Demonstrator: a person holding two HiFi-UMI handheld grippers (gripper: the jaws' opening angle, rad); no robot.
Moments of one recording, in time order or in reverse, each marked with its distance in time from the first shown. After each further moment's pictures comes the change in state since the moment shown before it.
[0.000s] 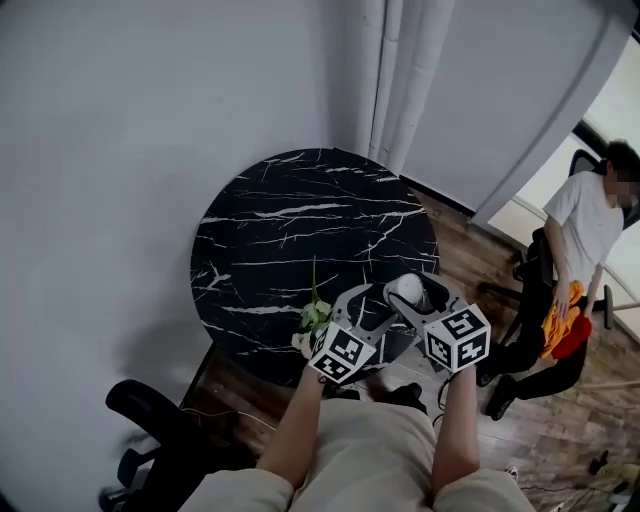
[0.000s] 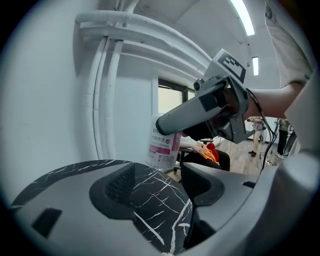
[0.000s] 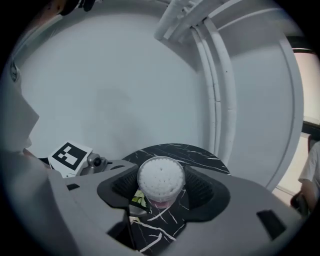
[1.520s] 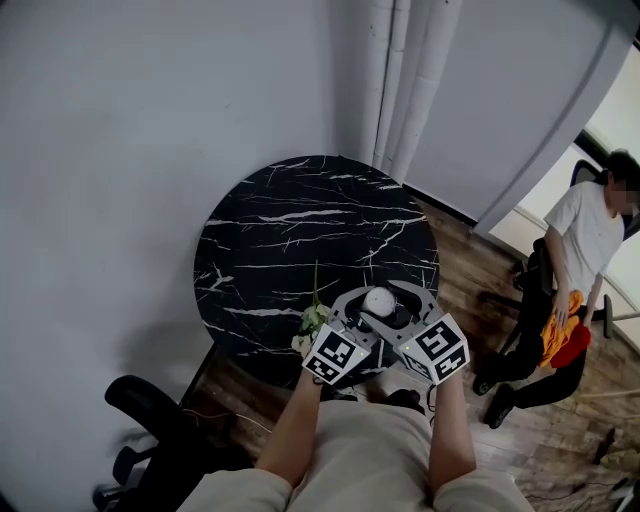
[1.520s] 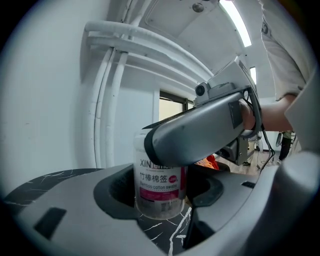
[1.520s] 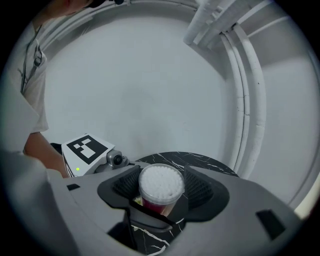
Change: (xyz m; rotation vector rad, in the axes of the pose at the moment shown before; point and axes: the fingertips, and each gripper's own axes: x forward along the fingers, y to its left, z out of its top) left arm -0.016 0.003 0.031 -0.011 -0.139 -0.004; right arm 0.012 0.067 0.018 -0.220 -0.069 0.184
